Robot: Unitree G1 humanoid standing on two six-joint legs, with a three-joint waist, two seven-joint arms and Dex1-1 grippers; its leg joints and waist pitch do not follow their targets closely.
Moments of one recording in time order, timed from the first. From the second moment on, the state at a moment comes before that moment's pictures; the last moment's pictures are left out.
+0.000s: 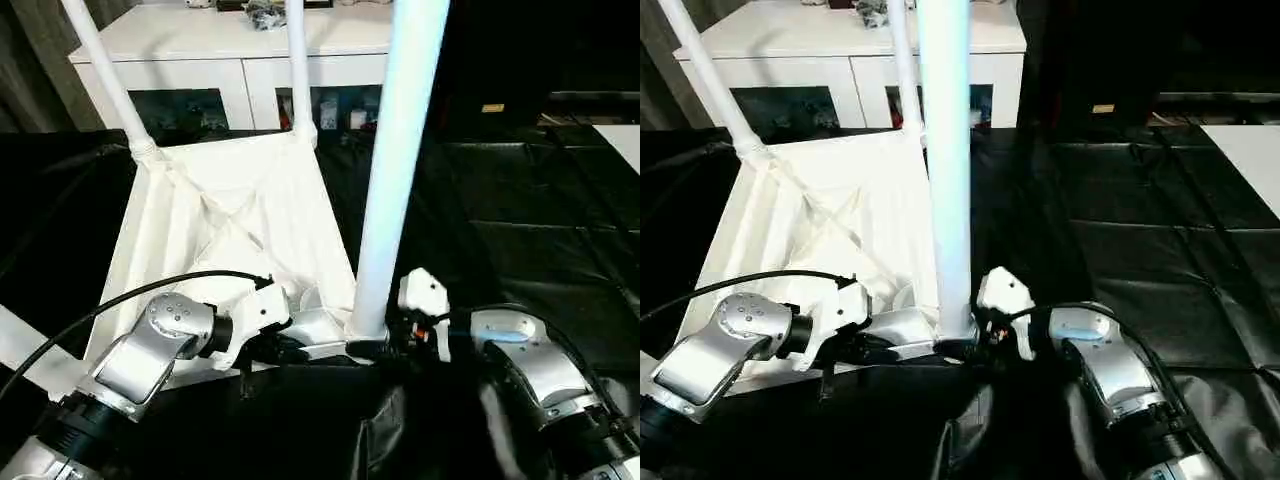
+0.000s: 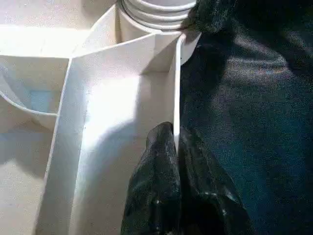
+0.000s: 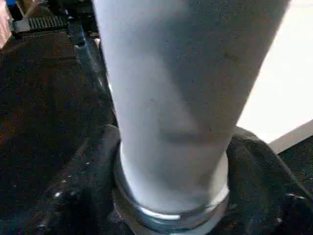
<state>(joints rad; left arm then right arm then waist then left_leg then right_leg) -0.35 0.55 -0.39 0.08 -0.08 0.39 -1.14 -0.31 -0.42 0.27 0.25 0.16 0.11 1.09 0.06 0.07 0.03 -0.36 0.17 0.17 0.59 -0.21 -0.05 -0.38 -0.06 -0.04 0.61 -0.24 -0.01</state>
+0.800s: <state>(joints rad) -0.45 0.22 -0.34 0.24 0.01 0.57 -0.72 -0.30 -0.08 0.11 0.31 0.00 0.21 0.28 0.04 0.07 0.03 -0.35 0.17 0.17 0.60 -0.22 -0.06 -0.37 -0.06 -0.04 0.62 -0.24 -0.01</state>
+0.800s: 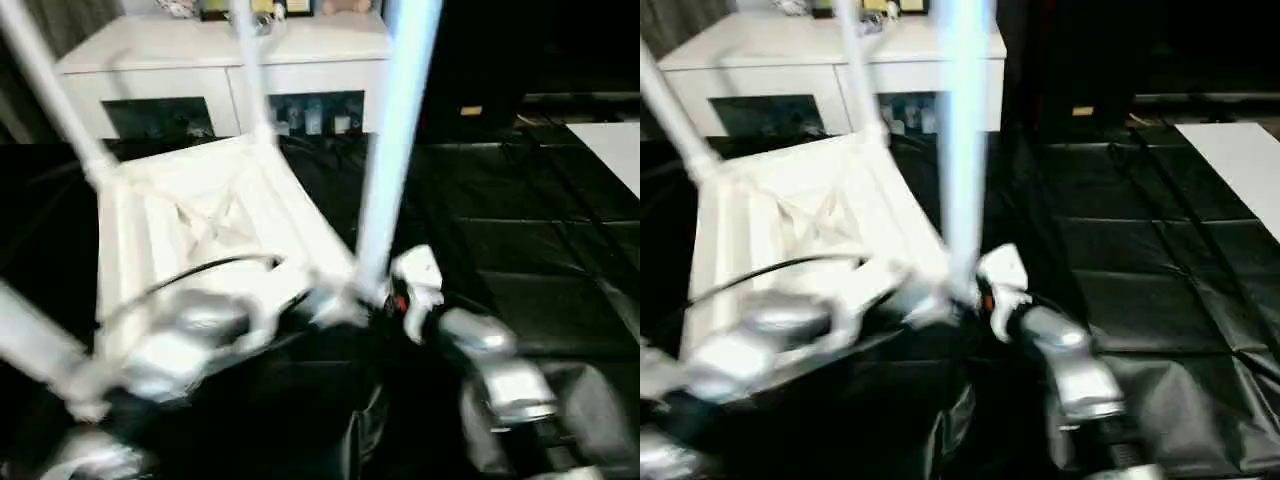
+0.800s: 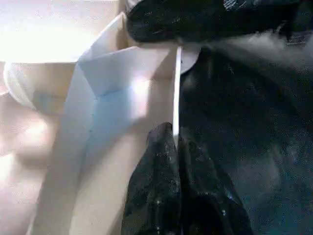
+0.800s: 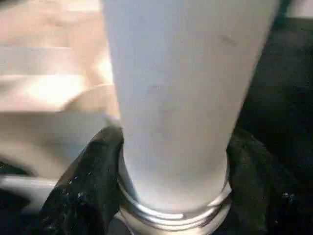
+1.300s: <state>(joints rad) -0.51 0.18 -0.37 0.35 0.04 0.45 -0.67 -0.27 -0.06 0.09 0.28 -0.01 0.14 0.17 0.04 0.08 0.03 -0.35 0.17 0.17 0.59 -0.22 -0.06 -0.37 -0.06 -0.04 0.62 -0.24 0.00</state>
